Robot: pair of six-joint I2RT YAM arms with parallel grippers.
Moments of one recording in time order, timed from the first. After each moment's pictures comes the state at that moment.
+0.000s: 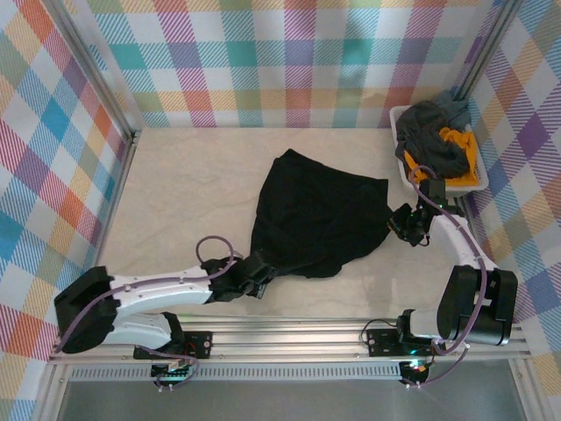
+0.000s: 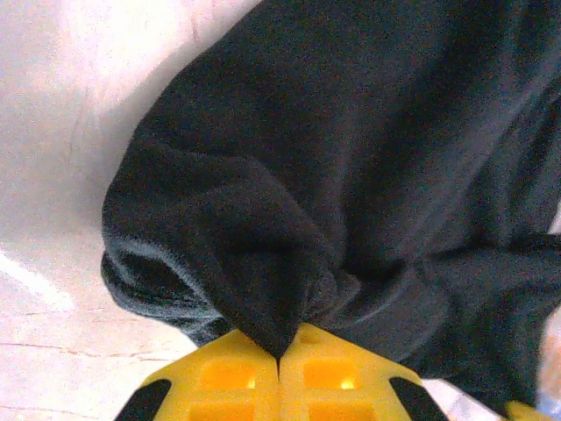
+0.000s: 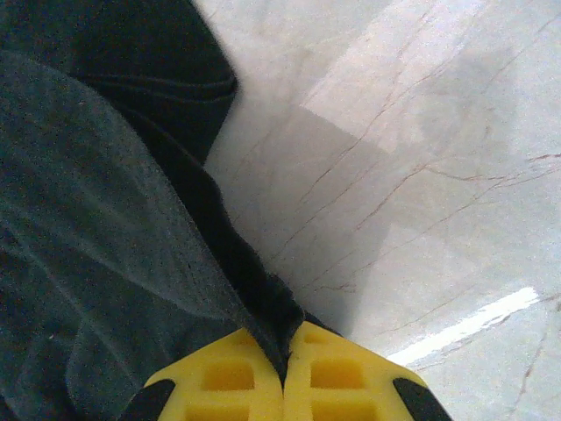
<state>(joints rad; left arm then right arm) -1.06 1.23 0.65 -0.38 -0.32 -2.09 -0.12 1.33 0.84 -0.66 -0.28 0.75</state>
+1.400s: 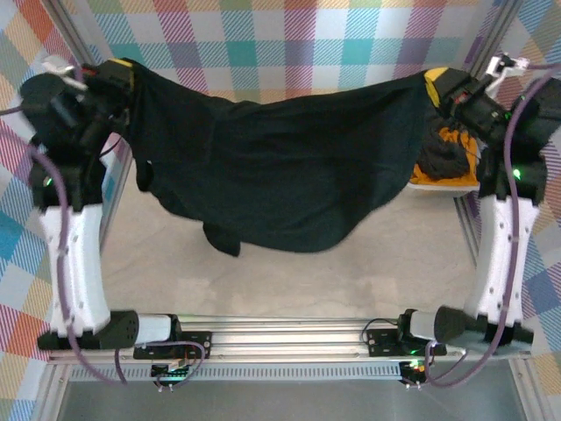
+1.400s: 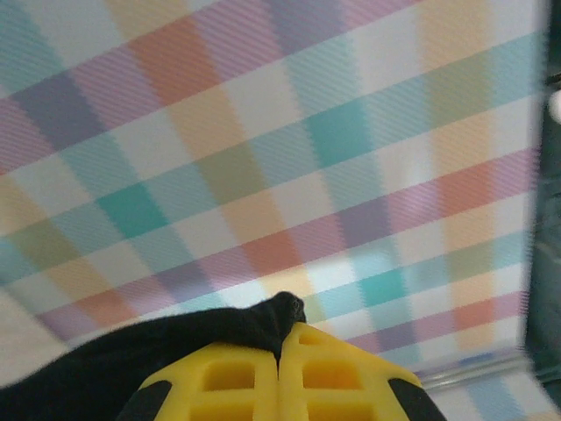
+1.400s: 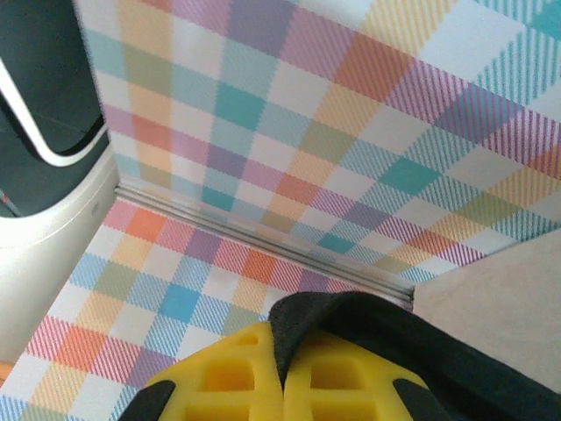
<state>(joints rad) 0.02 1.38 1.99 -0.61 0.17 -1.21 -0.21 1.34 1.78 -0.35 -0.84 1.25</state>
